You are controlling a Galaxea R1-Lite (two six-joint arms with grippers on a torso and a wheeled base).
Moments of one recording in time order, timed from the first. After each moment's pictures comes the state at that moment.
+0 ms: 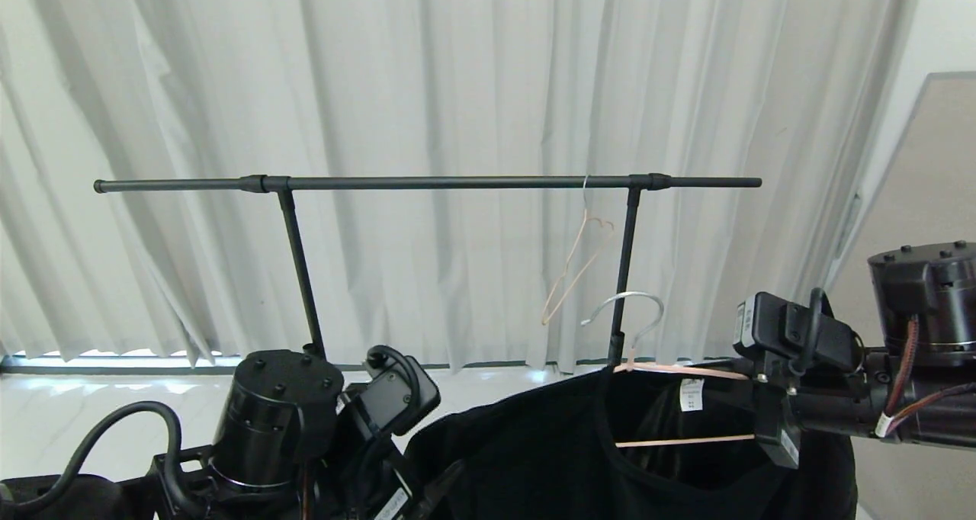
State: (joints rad) left arm -0.66 1.60 -0.41 -0.59 0.09 0.36; right arm 0.55 1.44 -0.66 -0.26 0.34 -0.60
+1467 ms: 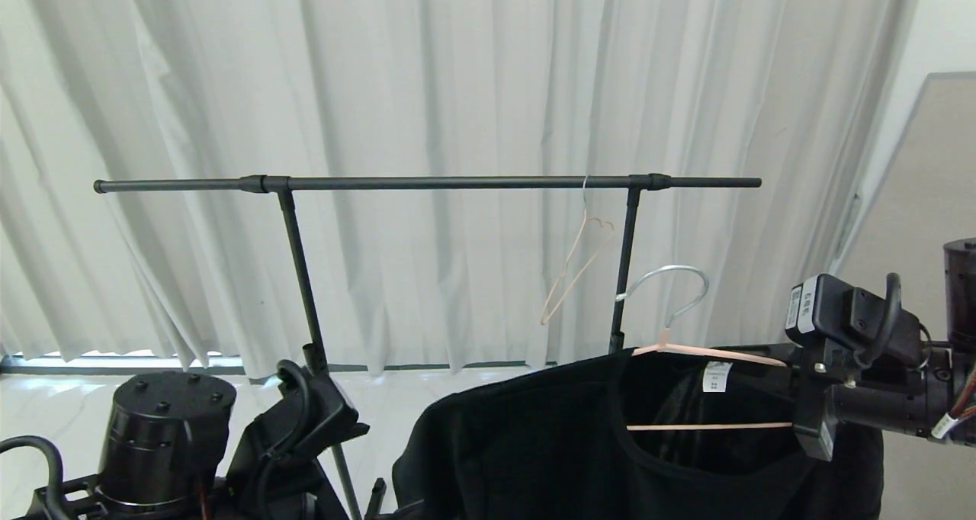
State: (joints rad) left arm -0.47 1.47 -0.26 -0.59 -0.27 0.27; right arm 0.52 1.34 -0.63 -0.29 0.34 -0.59
